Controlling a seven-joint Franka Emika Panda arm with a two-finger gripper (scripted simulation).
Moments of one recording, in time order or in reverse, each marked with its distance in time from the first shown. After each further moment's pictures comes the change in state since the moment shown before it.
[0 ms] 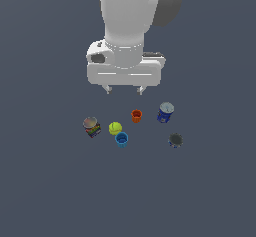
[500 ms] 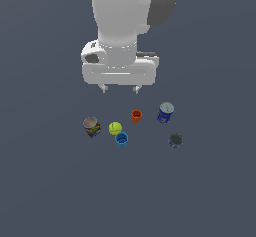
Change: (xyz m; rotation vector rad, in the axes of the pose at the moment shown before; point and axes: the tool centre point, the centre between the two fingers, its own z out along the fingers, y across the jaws) arm -0.006 0.013 0.002 0.016 -0.018 0.012
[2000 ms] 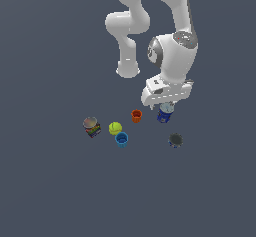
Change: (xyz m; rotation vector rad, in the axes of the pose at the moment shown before) arm -0.072 -0.178 0.152 -0.007 0.001 -0.267
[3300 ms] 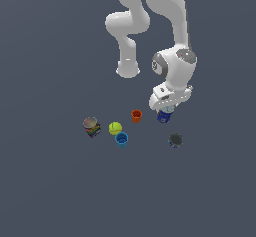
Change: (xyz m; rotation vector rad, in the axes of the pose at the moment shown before) arm -0.031 -0.053 0.070 0.013 0.002 -0.081
